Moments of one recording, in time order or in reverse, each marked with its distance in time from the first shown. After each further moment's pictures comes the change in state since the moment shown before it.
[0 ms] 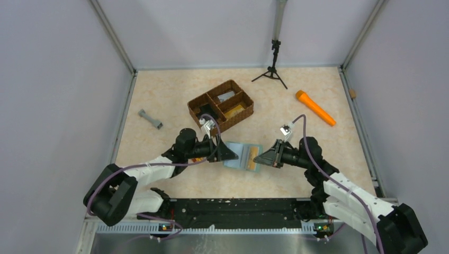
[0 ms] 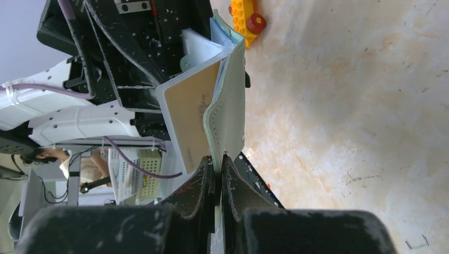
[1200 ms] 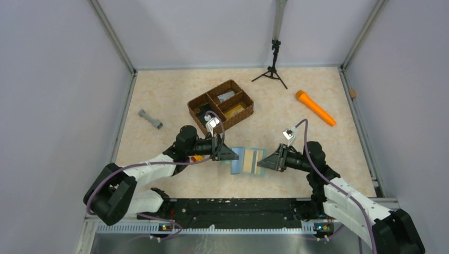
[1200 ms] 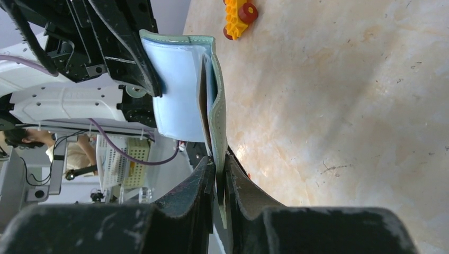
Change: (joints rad) left arm -0.011 0.001 0.032 0.074 0.122 -0.029; right arm -0.087 -0.058 -0.093 0.039 -0.094 -0.078
